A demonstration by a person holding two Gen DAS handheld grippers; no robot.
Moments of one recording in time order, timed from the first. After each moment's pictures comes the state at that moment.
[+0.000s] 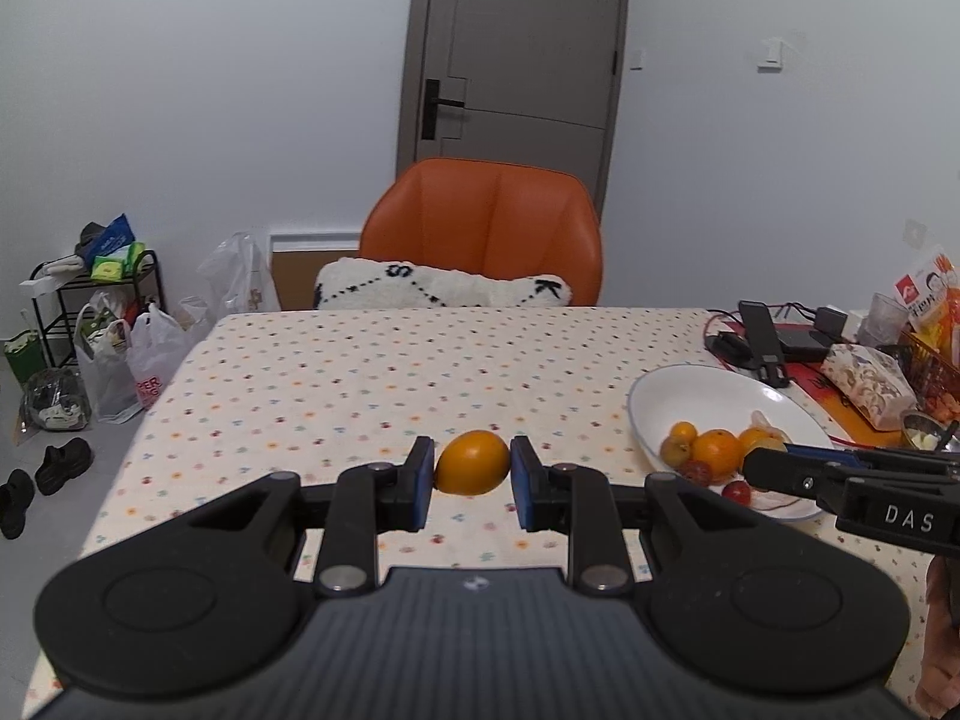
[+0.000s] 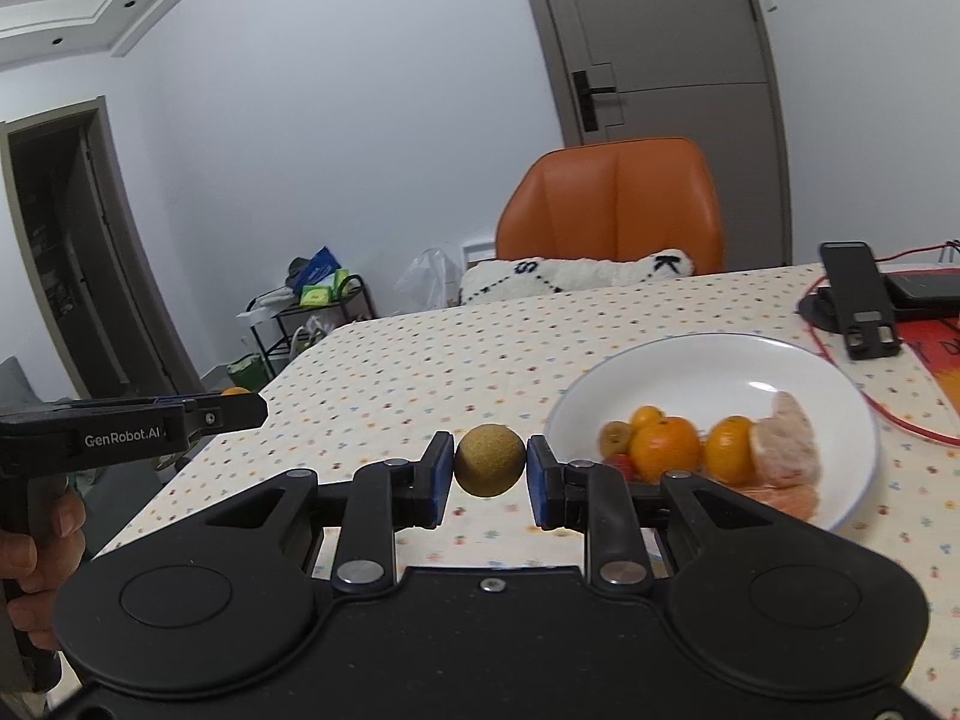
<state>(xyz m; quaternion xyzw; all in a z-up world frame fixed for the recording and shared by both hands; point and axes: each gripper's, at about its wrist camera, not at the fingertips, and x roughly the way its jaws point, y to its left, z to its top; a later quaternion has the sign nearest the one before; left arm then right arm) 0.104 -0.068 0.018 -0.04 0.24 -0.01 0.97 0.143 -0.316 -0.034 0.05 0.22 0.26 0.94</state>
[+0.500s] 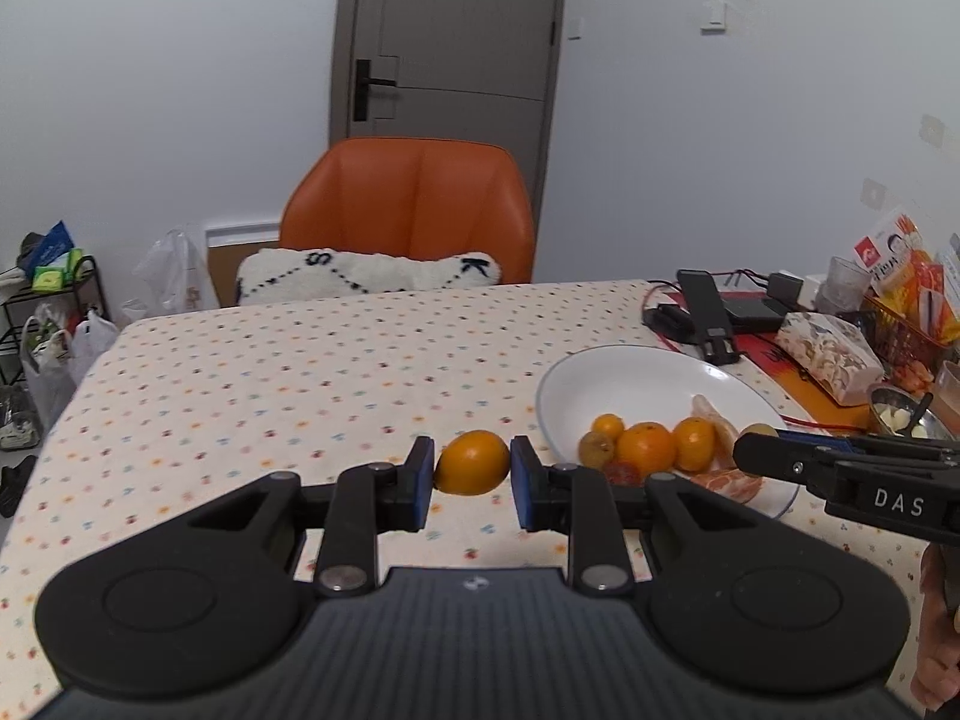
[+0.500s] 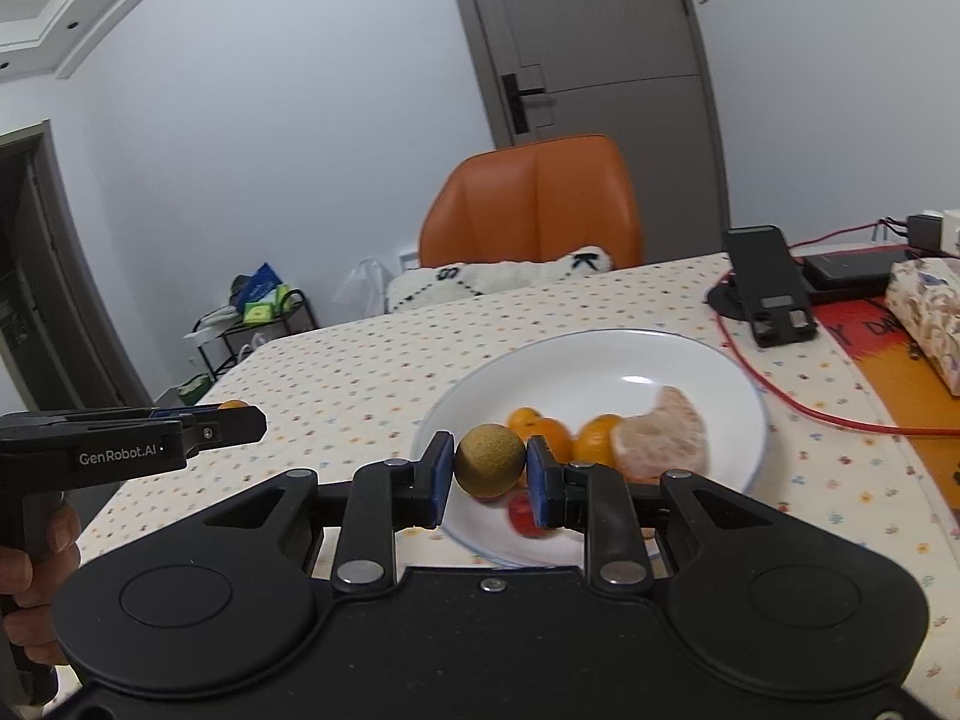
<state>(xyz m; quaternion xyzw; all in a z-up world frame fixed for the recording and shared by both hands) 0.143 -0.121 0.007 -0.02 0.26 -0.07 0.96 0.165 -0.366 -0.045 0.07 0.22 0.20 0.95</state>
